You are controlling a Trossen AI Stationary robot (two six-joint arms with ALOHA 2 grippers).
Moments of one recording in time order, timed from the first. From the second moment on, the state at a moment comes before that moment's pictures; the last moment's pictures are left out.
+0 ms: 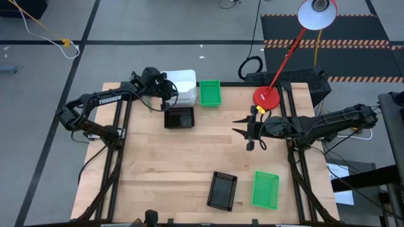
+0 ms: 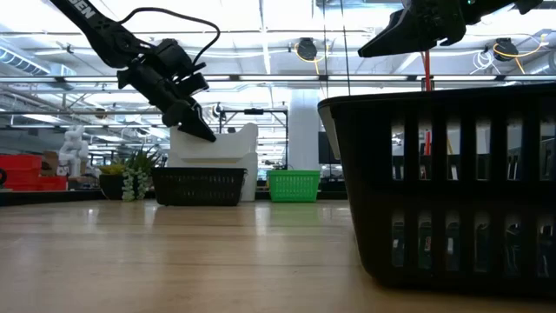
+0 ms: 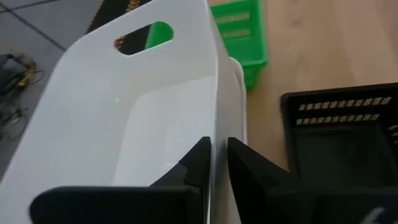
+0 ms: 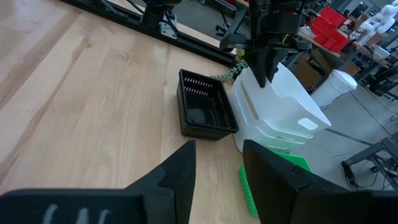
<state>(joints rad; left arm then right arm) 0.80 1.39 0.79 -0.09 0.37 0.65 0.13 0.94 0.62 -0.05 0.39 -0.32</state>
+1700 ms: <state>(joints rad) 0.10 0.95 0.79 -0.24 -0.01 0.08 0.73 1.33 1.21 -1.05 0.33 0.93</state>
